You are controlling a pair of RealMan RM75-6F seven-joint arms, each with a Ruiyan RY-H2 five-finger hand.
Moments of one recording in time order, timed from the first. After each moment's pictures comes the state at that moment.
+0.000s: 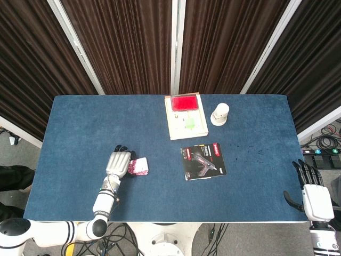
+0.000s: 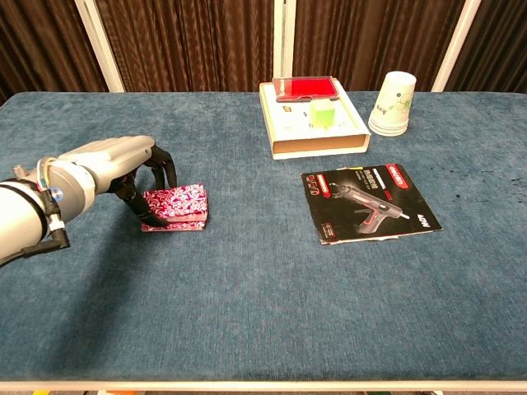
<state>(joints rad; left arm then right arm) -0.70 -1.80 -0.21 -1.48 0.74 1.13 0.64 0.02 -1.23 0.05 -1.52 -1.49 1.49 0.07</state>
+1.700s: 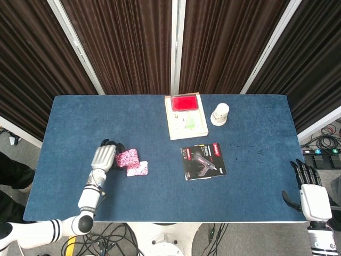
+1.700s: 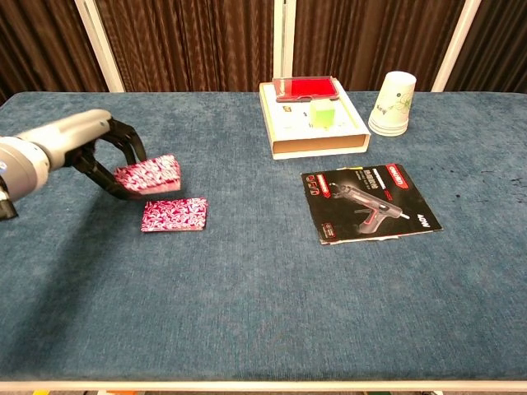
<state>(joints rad) -0.63 -1.68 -0.24 -1.45 0.84 1.07 0.38 0.02 -1.23 0.05 -1.55 -1.49 1.50 0.02</state>
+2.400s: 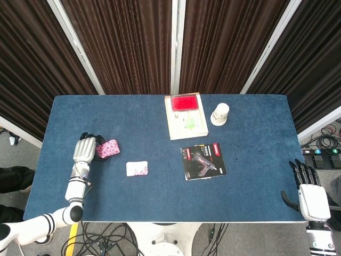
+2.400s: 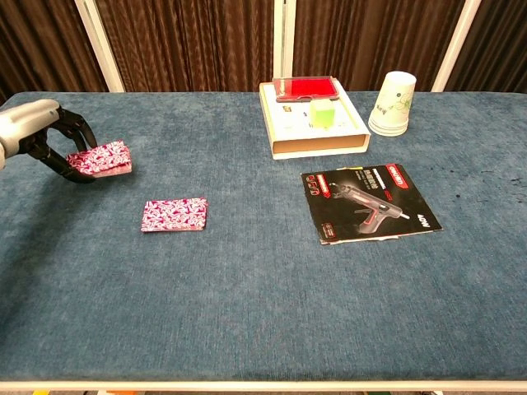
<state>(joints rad) -0.61 -1.69 -0.25 -1.21 0.86 1.01 0.25 0.02 -1.22 0.05 -1.58 -1.48 1.49 -0.03</state>
